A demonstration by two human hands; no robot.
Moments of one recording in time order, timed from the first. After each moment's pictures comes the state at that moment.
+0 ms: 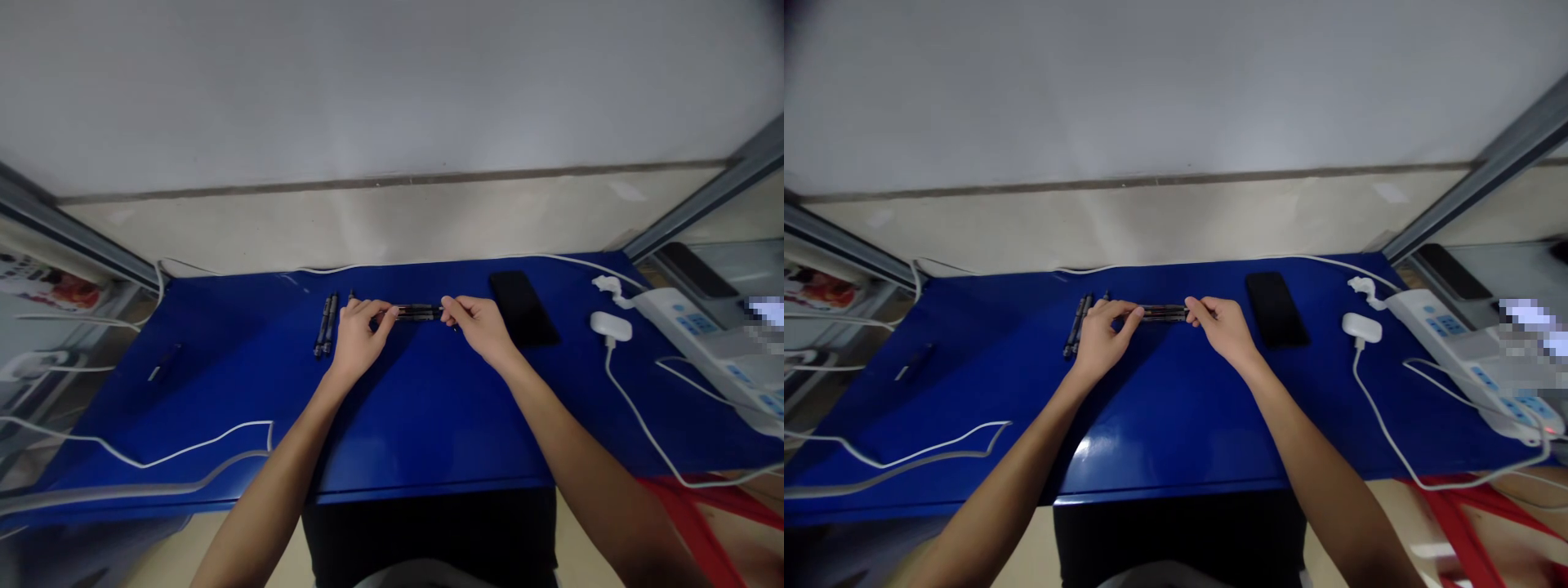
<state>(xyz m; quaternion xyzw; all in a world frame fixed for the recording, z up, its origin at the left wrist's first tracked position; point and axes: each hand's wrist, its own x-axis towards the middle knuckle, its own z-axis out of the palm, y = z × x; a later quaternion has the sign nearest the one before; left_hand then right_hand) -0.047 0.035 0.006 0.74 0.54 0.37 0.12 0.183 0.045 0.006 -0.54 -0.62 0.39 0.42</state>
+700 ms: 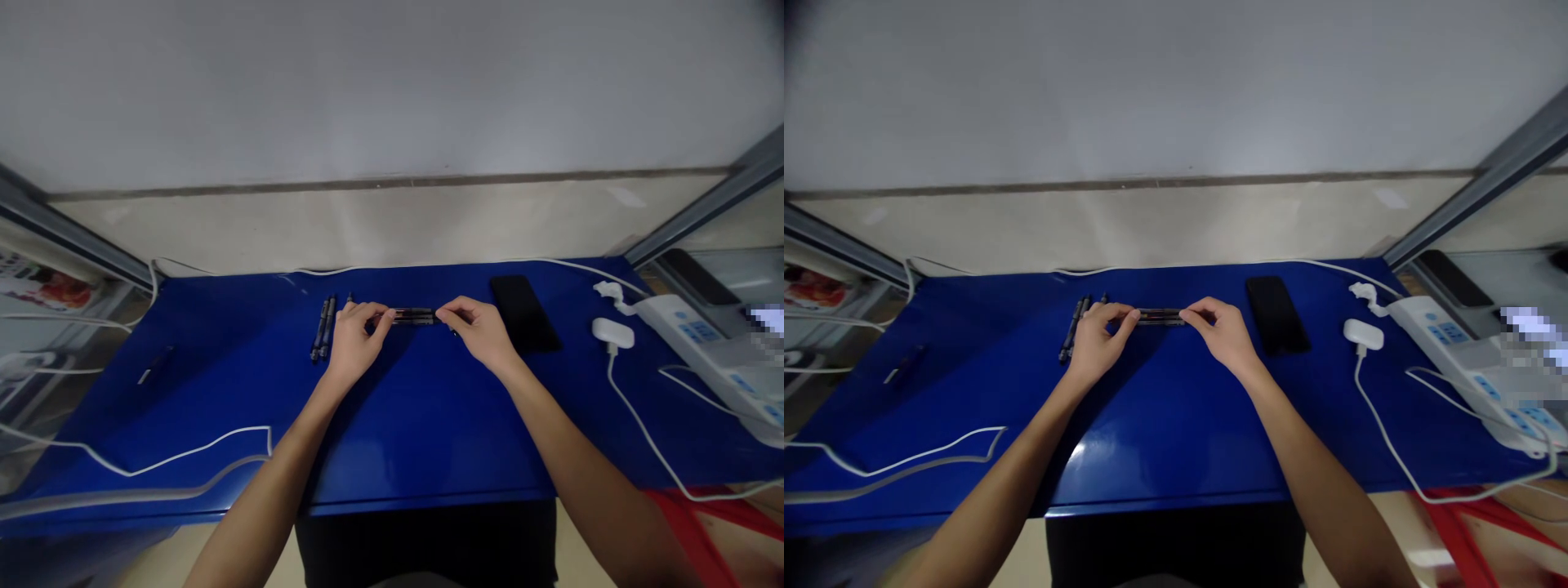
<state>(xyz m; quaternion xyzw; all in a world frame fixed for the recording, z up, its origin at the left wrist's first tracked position) -0.049 0.036 0.006 0.73 0.55 0.39 0.13 0.182 0.043 0.010 -0.53 -0.63 0.38 0.41</state>
